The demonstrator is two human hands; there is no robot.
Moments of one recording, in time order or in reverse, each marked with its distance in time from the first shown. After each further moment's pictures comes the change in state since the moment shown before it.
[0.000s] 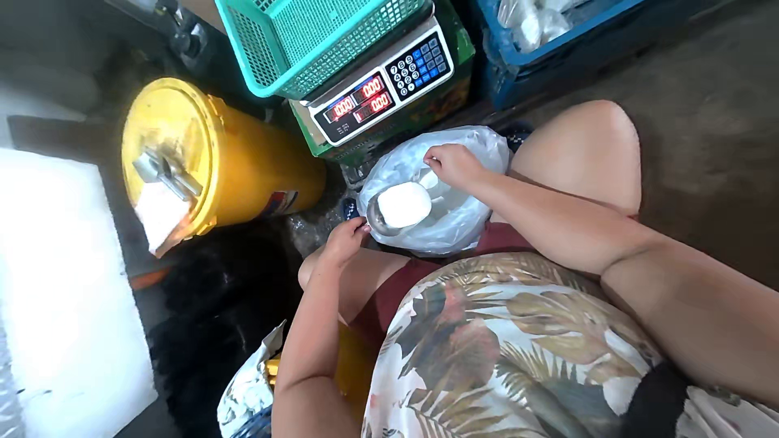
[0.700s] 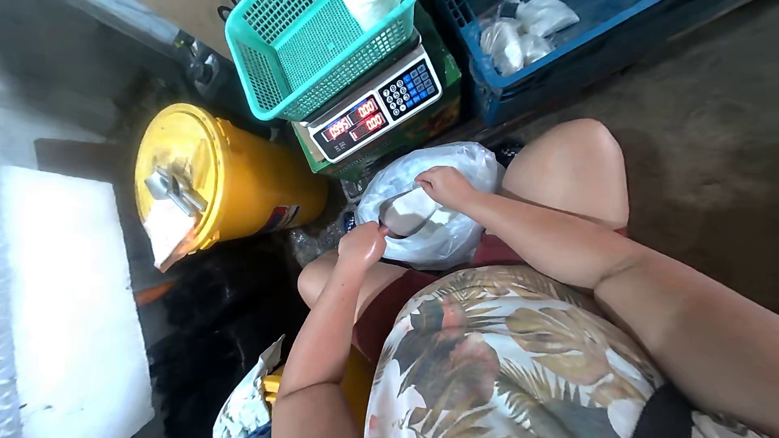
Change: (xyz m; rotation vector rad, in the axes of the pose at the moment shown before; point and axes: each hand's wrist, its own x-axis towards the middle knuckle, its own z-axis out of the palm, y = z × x) left_hand -0.006 0.137 -0.007 0.477 -0.149 -0.370; right_hand -0.012 0.002 0.002 -0.012 0.000 -0.118
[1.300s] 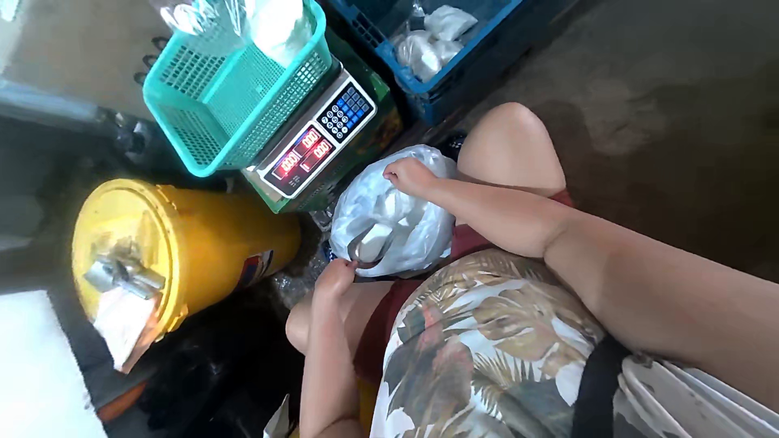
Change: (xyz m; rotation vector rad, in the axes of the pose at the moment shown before) left_hand 0.051 -0.041 0.038 -0.120 -0.126 0.040; right_hand 0.005 0.019 -0.022 0.049 0.040 0.221
